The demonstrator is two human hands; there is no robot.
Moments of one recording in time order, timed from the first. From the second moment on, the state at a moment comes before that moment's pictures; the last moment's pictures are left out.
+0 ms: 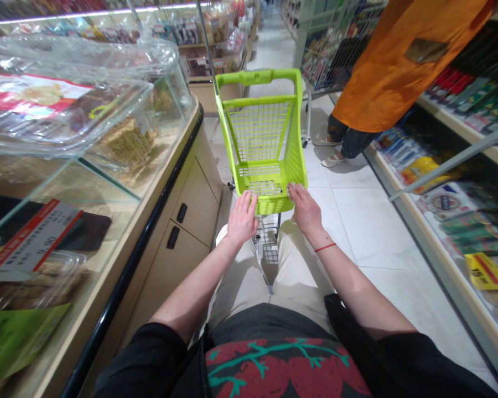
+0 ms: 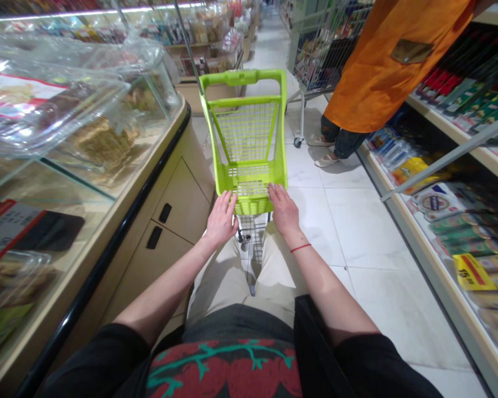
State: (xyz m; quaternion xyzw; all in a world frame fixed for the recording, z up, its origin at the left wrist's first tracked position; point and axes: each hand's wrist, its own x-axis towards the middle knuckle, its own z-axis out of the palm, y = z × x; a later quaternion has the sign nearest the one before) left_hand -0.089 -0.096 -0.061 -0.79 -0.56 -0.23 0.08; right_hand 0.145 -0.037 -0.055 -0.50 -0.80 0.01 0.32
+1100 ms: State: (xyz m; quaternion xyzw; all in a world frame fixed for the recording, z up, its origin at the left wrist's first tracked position) left_hand -0.107 -0.085 -0.062 -0.80 -0.55 -0.24 0.04; right_hand 0.033 -0.056 -0.053 -0.46 -0.83 0.05 0.31
